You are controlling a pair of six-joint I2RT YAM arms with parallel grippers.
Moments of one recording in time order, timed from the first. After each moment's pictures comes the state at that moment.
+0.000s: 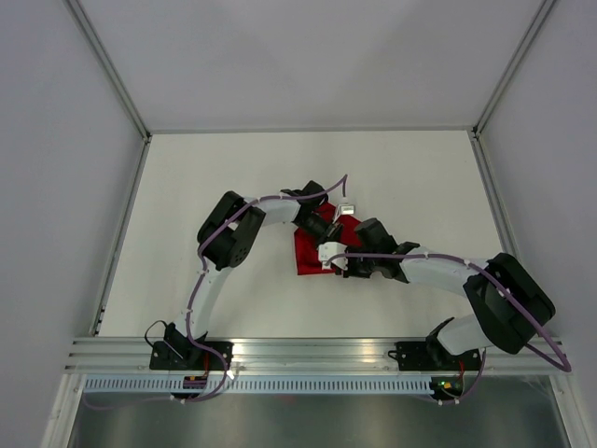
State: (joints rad) left arm -0.66 2.35 1.59 -0.53 1.19 0.25; right arm 0.64 1.44 0.60 -0.10 -0.32 -0.87
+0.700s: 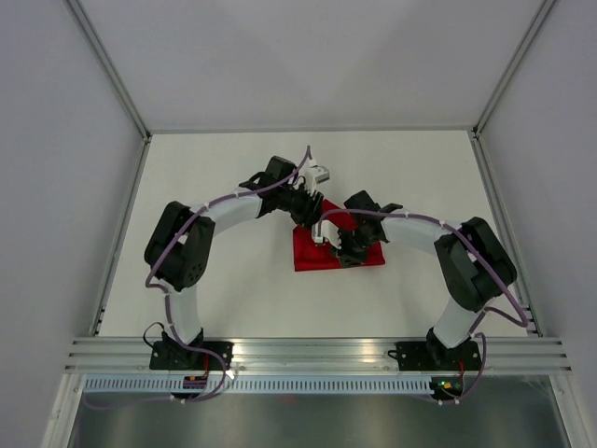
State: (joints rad) left arm -0.56 1.97 1.34 -0.23 0.78 0.10; right arm 0.55 1.69 0.94 -0.47 -0.49 -0.89
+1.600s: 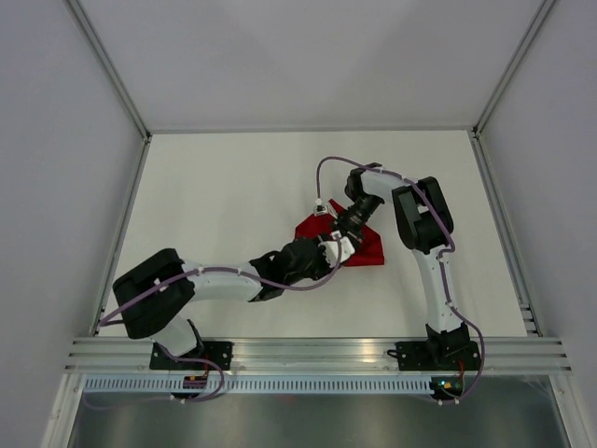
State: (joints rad) left arm -1.02 1.54 0.69 0.42 -0.15 0.27; right arm 0.38 2.37 1.71 -1.38 -0.85 -0.99
